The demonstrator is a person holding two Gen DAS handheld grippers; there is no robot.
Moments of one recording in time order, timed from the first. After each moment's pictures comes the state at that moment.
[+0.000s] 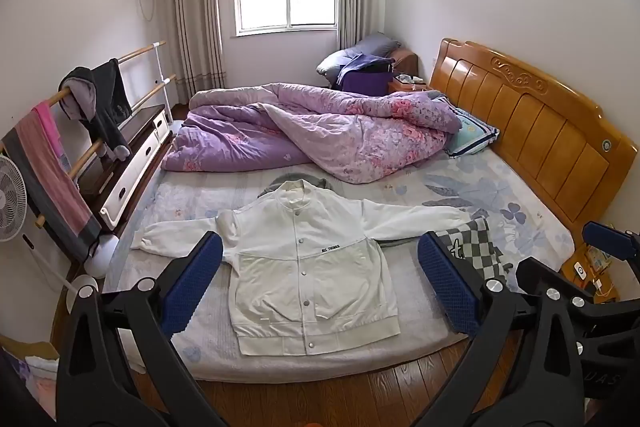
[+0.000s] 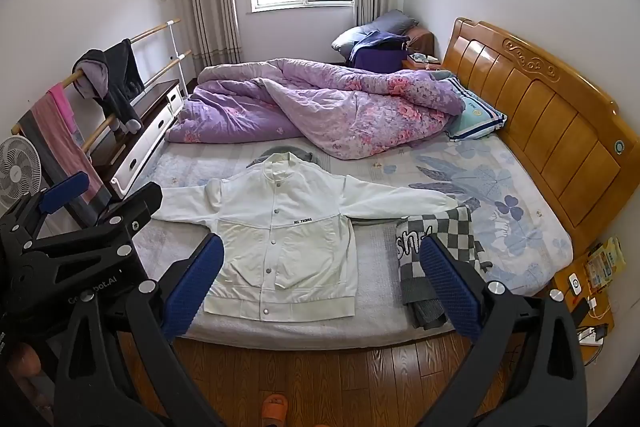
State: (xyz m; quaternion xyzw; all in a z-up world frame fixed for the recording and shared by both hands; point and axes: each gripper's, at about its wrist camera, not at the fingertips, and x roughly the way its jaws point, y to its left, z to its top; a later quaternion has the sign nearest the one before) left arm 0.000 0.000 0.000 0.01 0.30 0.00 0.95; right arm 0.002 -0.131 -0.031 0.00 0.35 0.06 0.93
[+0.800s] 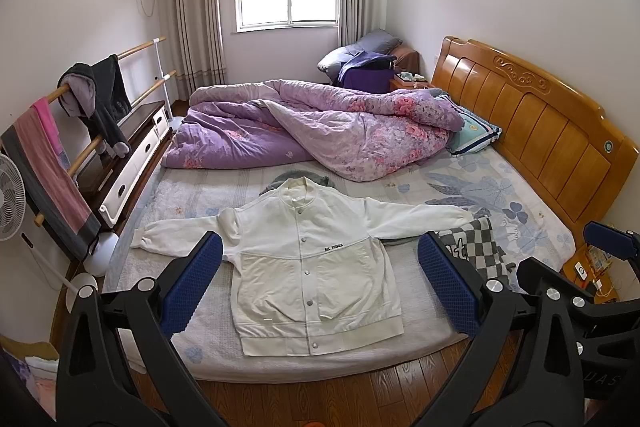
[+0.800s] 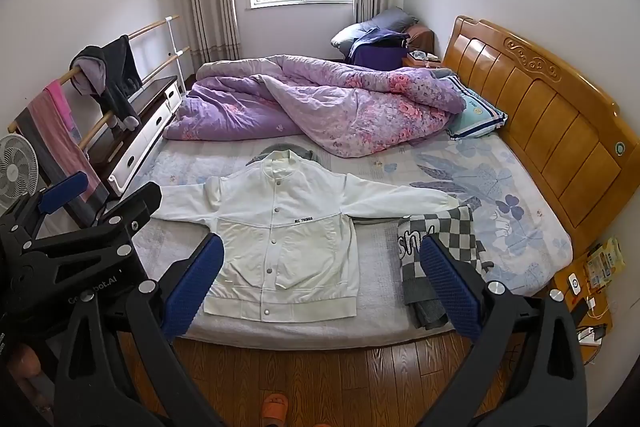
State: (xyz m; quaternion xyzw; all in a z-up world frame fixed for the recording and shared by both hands) left arm 0.000 0.000 0.000 0.01 0.31 0.00 0.95; right arm 0.002 -0.131 -0.031 0.00 0.36 0.06 0.93
